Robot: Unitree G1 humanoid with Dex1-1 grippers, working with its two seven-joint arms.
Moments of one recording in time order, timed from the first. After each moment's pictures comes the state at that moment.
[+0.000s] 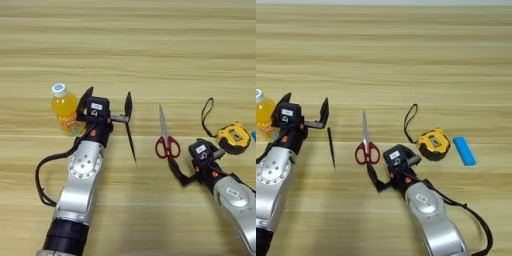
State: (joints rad) left arm -0.06 -0.02 -0.10 0.06 0.04 -0.12 -0.02; right arm 0.15 -0.18 0.24 -0.11 -0.06 0.22 0.25
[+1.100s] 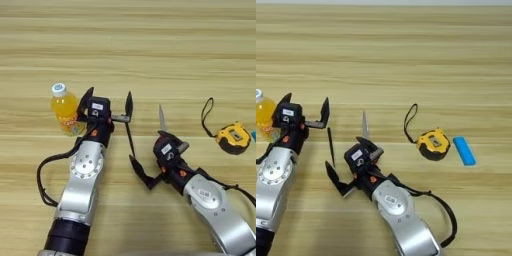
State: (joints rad) left arm -0.06 -0.03 -0.11 0.06 0.04 -0.12 0.00; right arm 0.12 -0.10 0.46 -0.22 -0.12 0.23 0.25
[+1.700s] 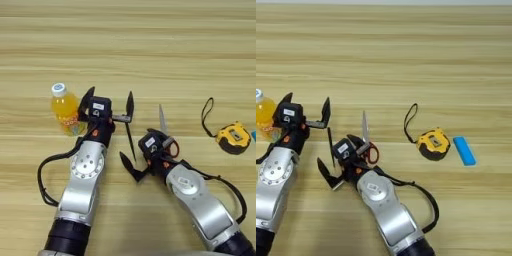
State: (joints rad) left arm -0.06 -0.03 -0.12 0.05 0.04 -0.11 0.00; right arm -0.03 0.01 0.46 0.03 -0.15 0.23 0.21
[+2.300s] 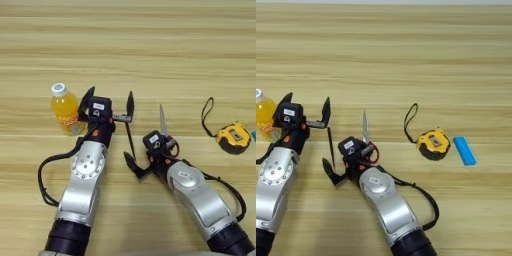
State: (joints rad) left arm -0.06 -0.03 -0.12 0.04 0.04 -0.10 0.01; right arm -0.08 0.03 0.40 0.14 -0.05 0.29 0.21
